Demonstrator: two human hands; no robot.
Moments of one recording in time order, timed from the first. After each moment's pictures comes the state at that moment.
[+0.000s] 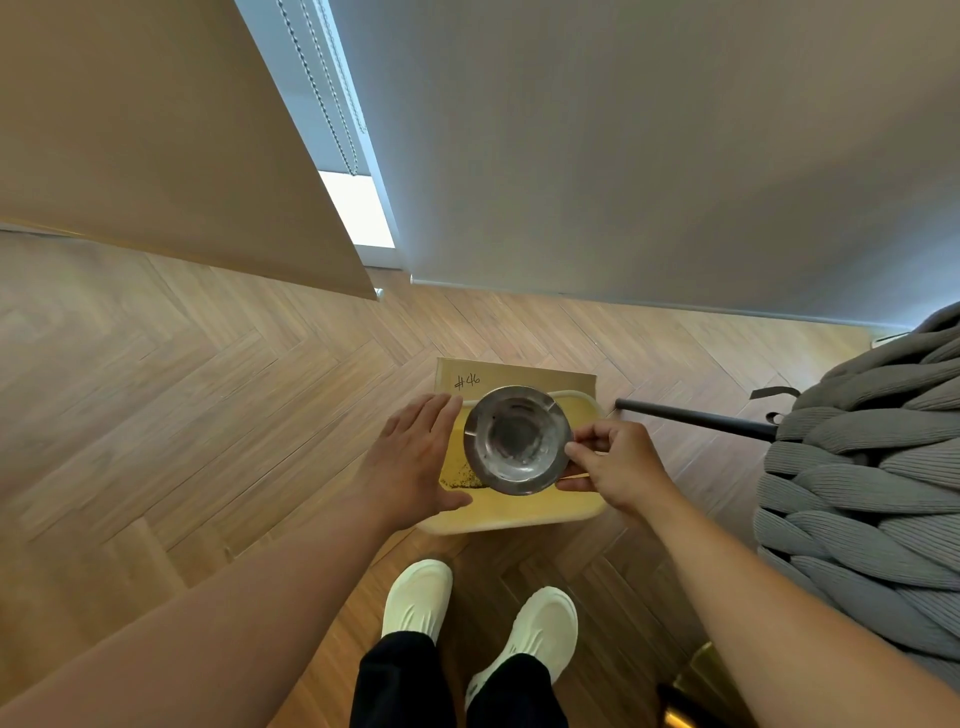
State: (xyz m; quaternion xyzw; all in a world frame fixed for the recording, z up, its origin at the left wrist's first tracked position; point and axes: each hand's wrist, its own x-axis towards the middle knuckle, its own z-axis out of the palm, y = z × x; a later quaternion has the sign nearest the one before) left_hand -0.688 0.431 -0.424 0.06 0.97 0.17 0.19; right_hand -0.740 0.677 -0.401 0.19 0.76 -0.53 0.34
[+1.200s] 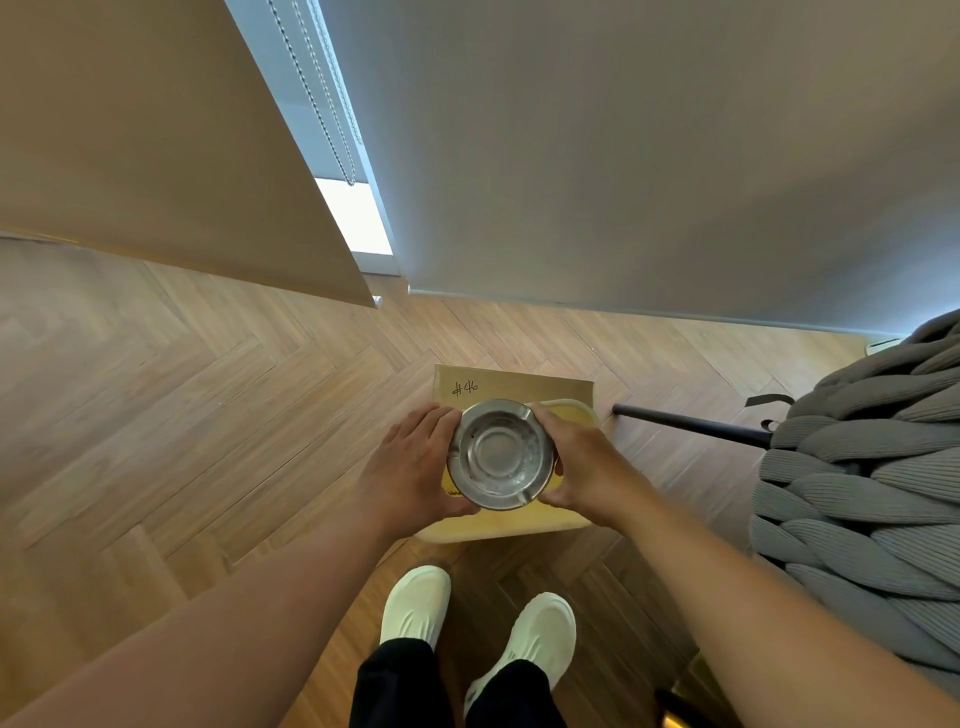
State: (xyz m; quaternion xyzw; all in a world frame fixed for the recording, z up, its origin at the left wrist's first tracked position) left_hand -0.692 0.430 -0.416 0.06 0.96 0.24 0.16; right_hand -0.750 0.657 -0.388 -0.18 0.89 -0.27 0.33
